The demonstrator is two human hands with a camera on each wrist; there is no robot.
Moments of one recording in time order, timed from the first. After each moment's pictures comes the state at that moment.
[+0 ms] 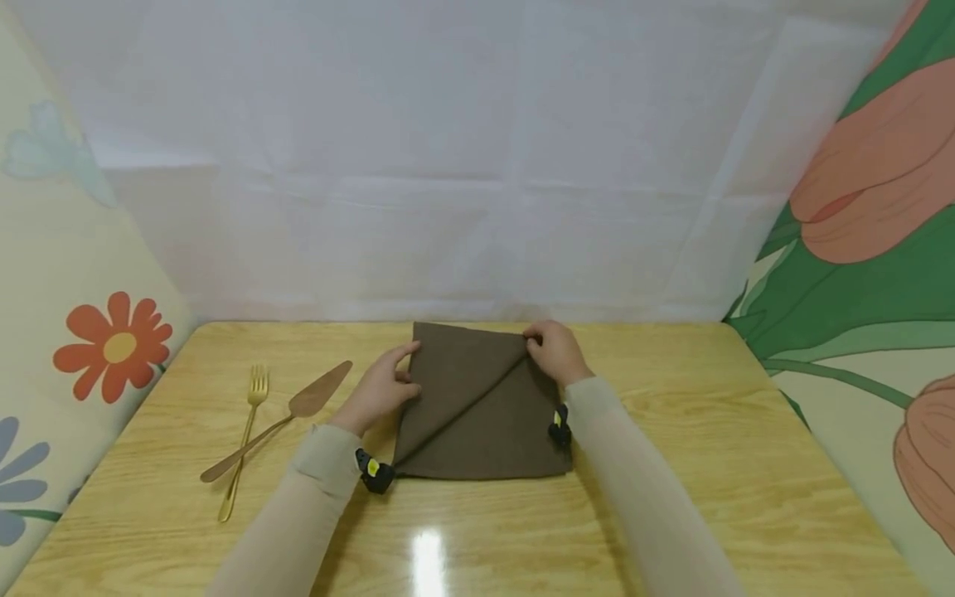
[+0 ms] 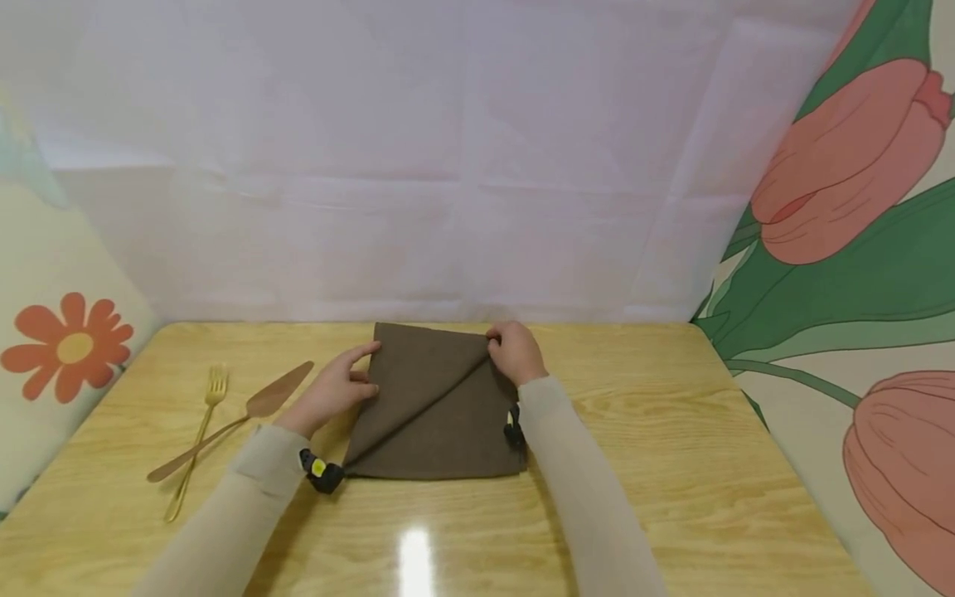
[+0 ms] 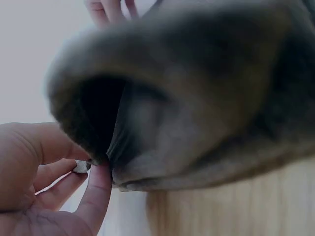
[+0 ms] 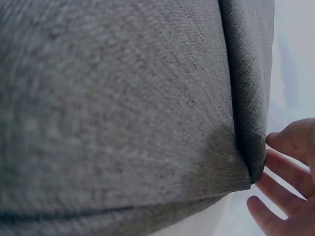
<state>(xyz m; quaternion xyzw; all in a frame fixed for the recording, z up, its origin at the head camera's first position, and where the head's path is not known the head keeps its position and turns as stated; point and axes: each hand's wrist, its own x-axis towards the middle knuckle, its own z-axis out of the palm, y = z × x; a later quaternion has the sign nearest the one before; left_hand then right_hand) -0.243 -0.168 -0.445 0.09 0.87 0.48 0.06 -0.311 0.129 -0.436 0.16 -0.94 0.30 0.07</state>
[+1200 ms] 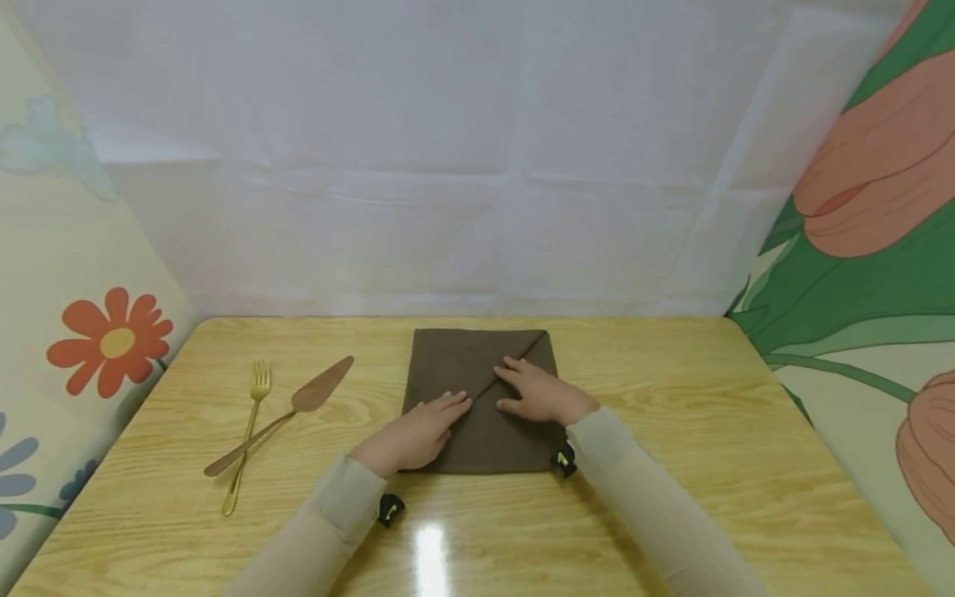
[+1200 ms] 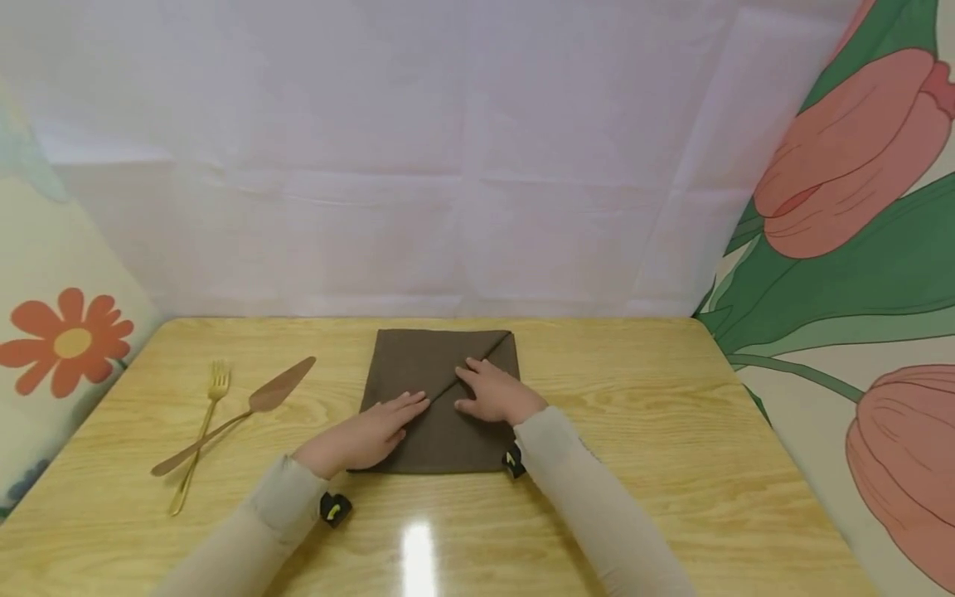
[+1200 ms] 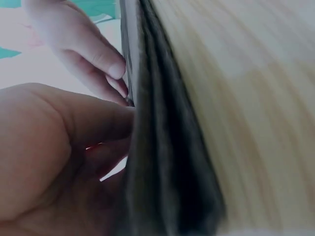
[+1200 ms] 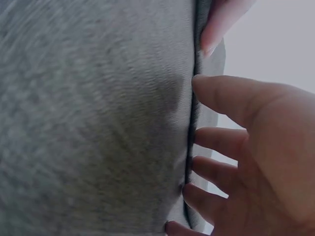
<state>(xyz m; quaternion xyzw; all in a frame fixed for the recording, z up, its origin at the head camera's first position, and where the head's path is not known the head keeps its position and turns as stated) -0.187 -0.126 -0.441 0.30 0.92 0.19 0.14 -0.246 0.106 -0.423 0.26 -0.94 0.11 -0.18</state>
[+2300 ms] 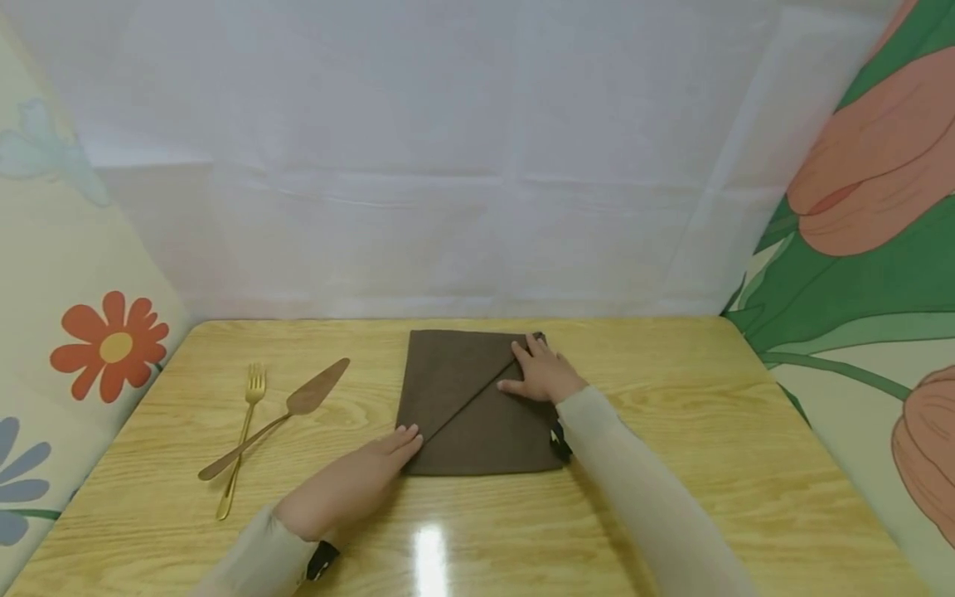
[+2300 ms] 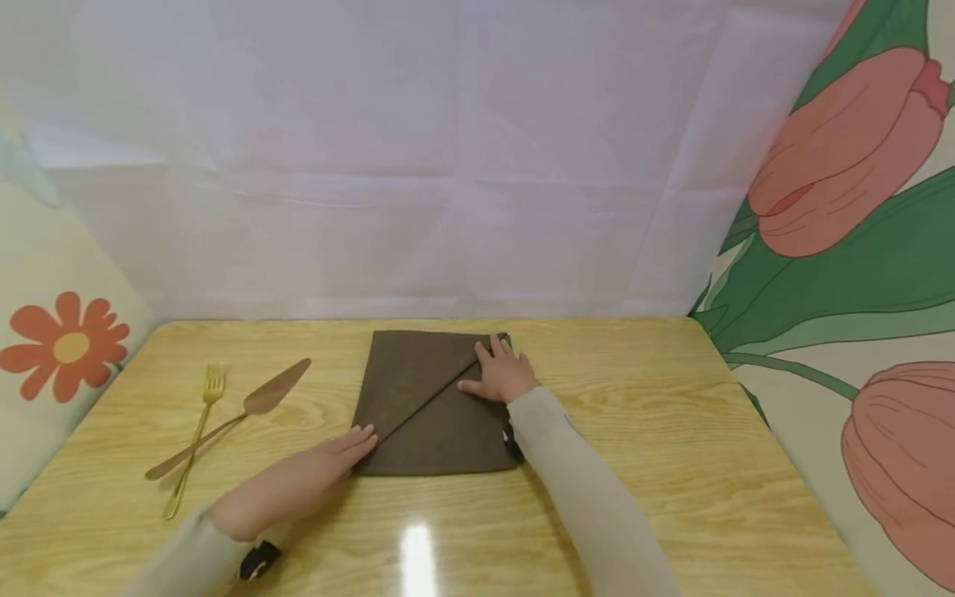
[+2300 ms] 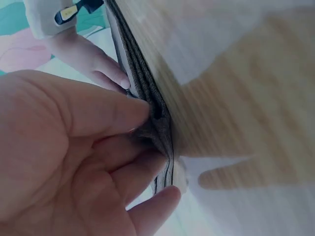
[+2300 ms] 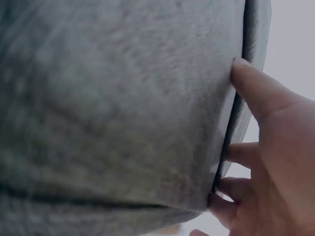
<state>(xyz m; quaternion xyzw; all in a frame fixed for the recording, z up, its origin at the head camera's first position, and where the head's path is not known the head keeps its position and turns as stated) -0.131 -0.172 -0.435 0.33 0.93 0.14 0.10 -0.277 0.118 -0.432 0.17 -0.97 0.07 -0.16</state>
